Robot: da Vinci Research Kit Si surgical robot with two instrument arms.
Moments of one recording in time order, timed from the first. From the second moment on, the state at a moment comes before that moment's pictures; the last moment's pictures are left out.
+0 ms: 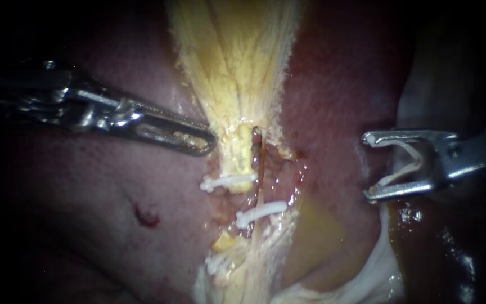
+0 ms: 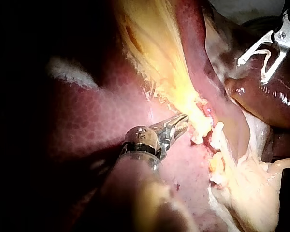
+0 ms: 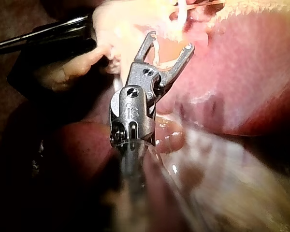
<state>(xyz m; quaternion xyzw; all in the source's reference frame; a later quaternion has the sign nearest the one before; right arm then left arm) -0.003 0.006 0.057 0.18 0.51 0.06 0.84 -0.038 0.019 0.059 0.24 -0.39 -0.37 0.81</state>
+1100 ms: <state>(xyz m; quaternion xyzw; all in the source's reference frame) 0.004 0.004 0.060 0.25 0.51 0.09 0.82 -0.030 0.023 0.053 0.22 -0.40 -0.39 0.80</state>
